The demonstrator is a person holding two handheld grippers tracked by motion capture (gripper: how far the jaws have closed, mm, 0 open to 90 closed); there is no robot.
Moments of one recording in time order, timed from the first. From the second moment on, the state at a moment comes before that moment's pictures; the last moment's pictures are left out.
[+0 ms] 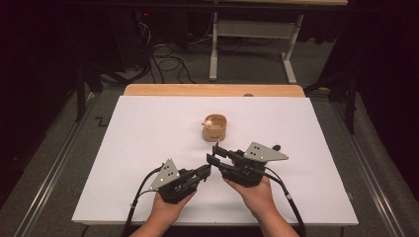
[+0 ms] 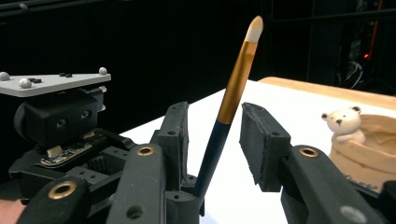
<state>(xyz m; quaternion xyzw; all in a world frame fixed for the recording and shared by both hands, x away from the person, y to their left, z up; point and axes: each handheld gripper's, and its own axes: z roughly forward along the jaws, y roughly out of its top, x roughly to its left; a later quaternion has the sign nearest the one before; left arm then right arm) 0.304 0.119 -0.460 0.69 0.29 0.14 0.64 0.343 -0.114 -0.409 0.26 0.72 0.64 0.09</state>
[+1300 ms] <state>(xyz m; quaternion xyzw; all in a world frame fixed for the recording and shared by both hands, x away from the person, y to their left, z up) 0.305 0.120 -0.459 0.69 0.29 0.14 0.64 0.348 -0.118 -0.415 0.28 0.71 0.64 0.04</state>
